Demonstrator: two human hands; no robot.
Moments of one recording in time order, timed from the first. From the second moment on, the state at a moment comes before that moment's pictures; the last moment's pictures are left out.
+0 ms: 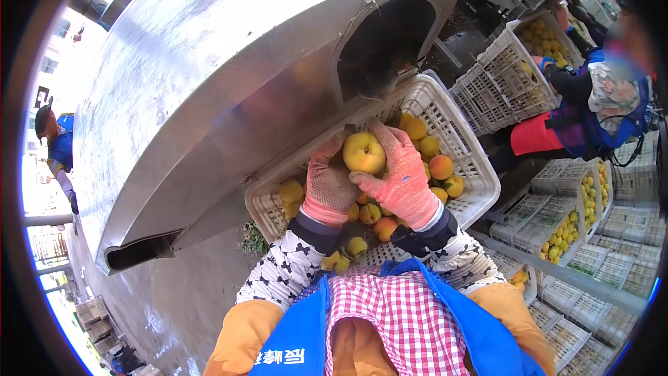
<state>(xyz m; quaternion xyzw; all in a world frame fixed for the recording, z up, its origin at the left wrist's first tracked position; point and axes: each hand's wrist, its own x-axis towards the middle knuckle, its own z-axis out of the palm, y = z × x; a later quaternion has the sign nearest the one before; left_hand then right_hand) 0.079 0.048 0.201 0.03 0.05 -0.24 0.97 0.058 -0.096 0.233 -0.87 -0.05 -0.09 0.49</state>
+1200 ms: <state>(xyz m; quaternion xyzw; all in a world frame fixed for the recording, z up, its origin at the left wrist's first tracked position) 0.032 0.002 -0.008 0.86 -0.35 -0.33 0.18 0.152 -0.214 0.057 -0.99 -0.10 0.11 0.06</state>
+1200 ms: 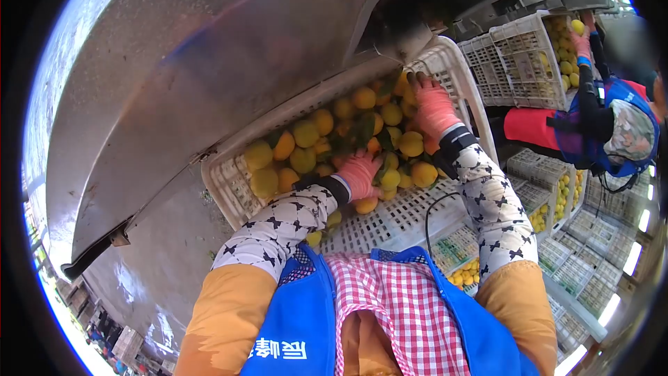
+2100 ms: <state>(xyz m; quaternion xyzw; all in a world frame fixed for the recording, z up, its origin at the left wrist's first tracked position) 0.119 0.039 0.165 0.59 -0.19 -0.10 0.78 0.103 -0.152 0.244 -0.89 -0.10 -0.07 0.43</state>
